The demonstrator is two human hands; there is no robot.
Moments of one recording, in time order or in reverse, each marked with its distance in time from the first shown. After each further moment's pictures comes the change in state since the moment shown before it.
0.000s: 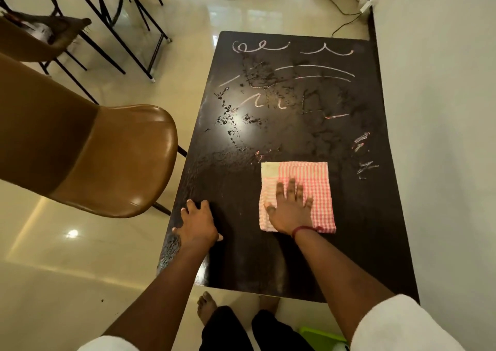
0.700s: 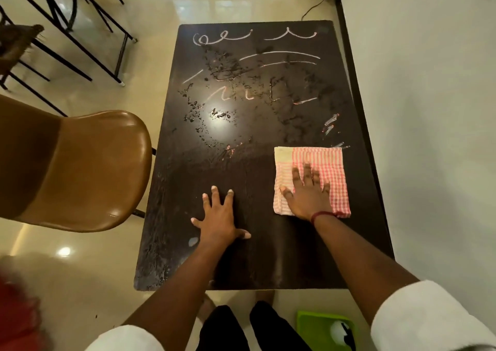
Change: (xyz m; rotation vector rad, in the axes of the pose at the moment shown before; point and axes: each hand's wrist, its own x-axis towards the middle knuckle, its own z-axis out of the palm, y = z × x) left_hand -0.007 0.077 0.048 0.086 -0.070 0.280; right_hand 0.000 0.100 -0.026 0.037 0.042 0.118
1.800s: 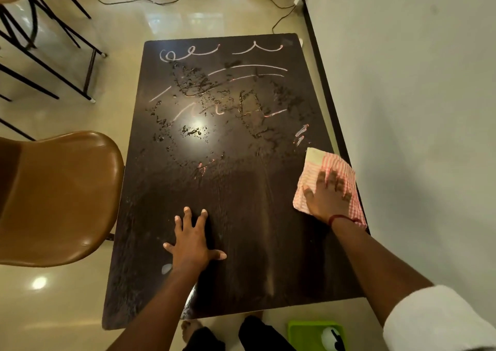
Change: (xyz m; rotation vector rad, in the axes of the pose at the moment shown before) left_hand 0.003 -0.002 0.003 -0.009 0.048 -0.023; right_hand 0.020 0.095 -0.026 0.094 0.068 0.270
